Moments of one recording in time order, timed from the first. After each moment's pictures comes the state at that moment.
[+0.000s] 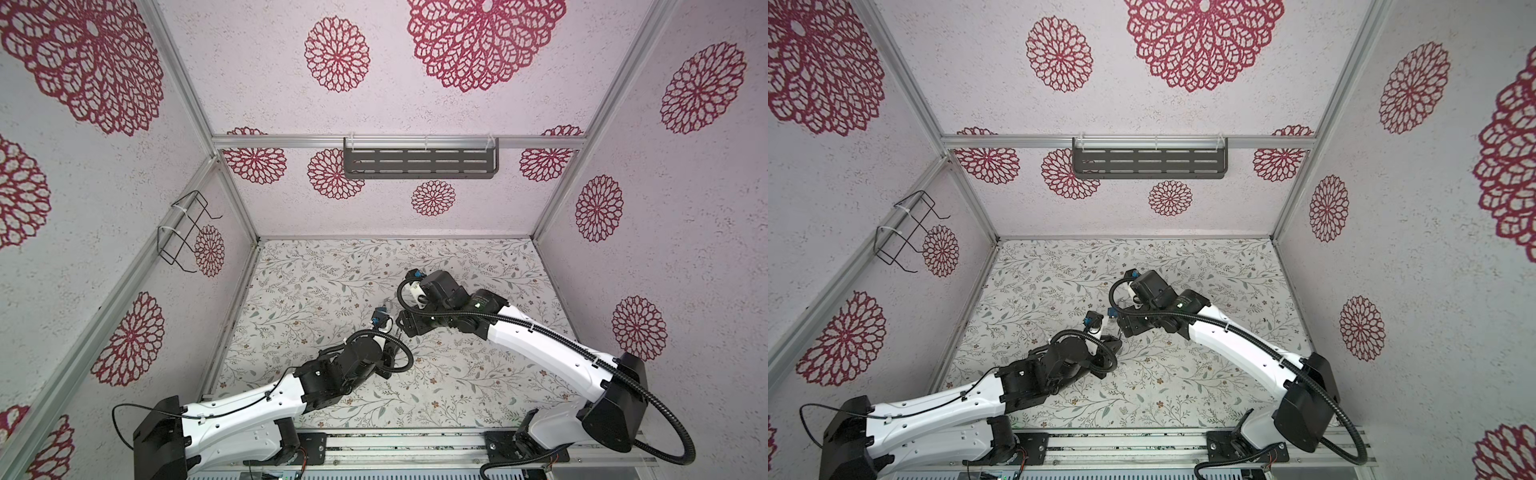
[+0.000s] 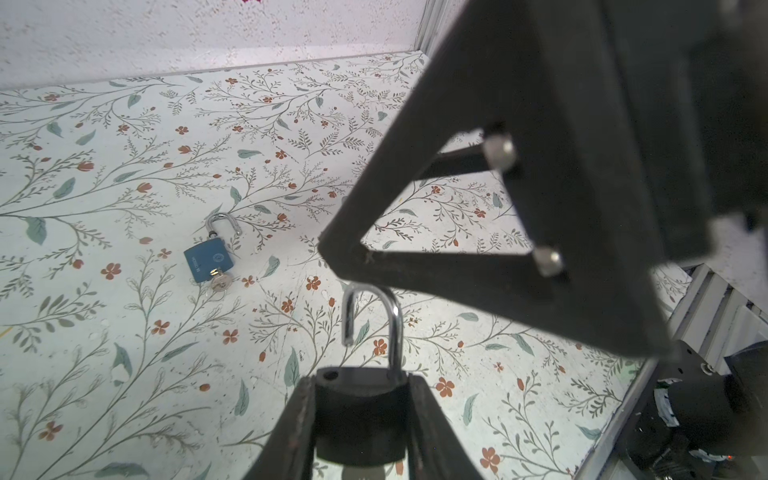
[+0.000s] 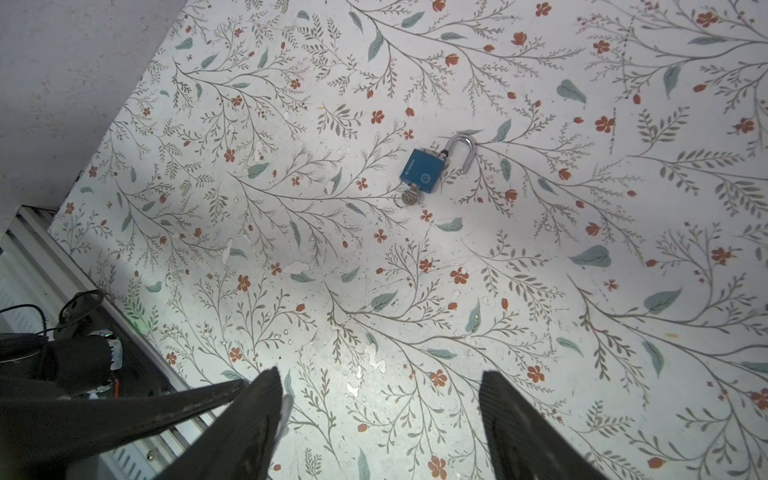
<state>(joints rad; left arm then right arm) -1.09 1.05 0.64 -0.12 -0.35 -0.43 0.84 1.45 1.31 -0.74 -0.03 0.33</state>
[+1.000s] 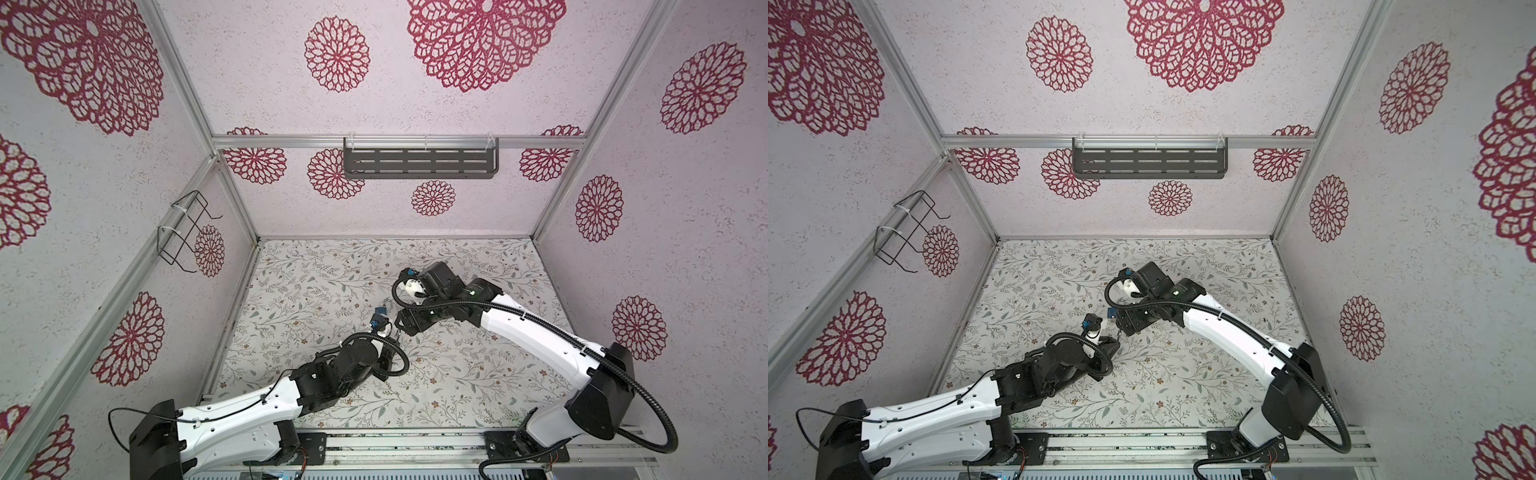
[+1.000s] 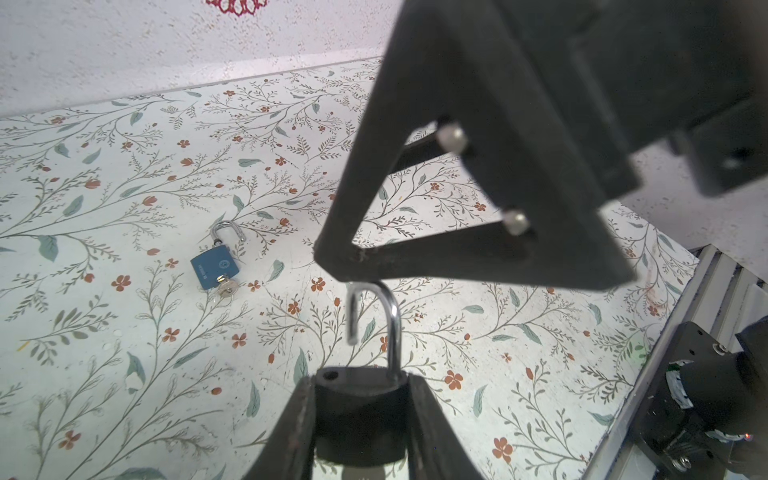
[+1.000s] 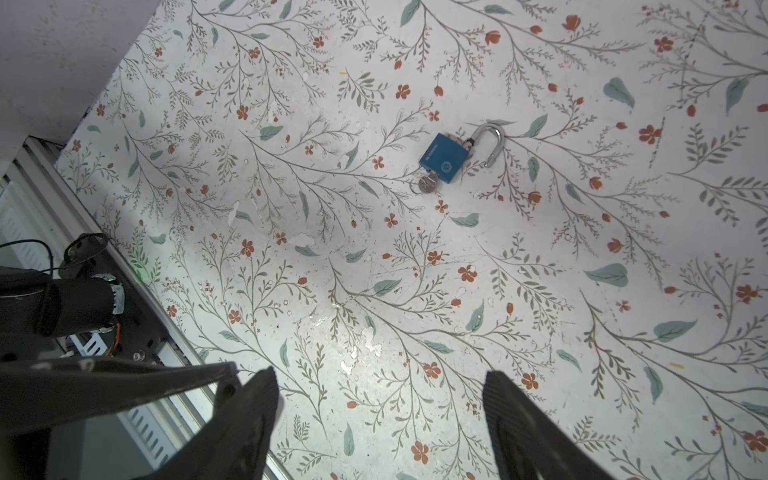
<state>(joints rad) -1.09 1.01 0.61 -0.10 -0.35 -0.37 0.79 1.53 1.40 -0.83 -0.16 0.18</state>
